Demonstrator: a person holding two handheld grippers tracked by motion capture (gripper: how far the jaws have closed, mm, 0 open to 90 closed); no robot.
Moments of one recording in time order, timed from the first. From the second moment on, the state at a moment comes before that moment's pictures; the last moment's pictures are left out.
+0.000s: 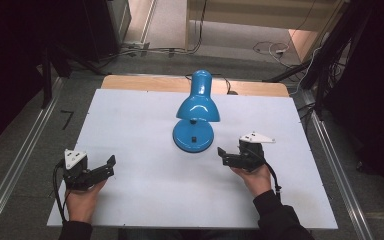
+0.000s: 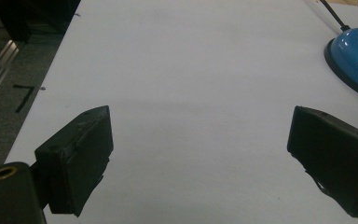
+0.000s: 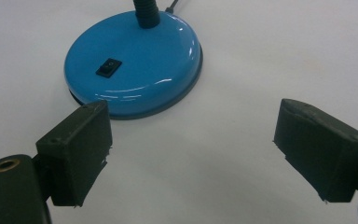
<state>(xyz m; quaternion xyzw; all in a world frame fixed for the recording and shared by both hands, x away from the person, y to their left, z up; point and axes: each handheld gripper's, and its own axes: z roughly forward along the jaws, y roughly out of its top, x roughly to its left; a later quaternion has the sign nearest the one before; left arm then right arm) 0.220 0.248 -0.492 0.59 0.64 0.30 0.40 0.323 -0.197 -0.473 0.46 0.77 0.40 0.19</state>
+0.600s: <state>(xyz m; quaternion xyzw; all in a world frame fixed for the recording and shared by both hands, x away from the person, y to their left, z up) 0.219 0.251 -0.492 0.59 0.64 0.29 0.40 0.333 -0.179 -0.474 0.48 0.75 0.40 0.20</state>
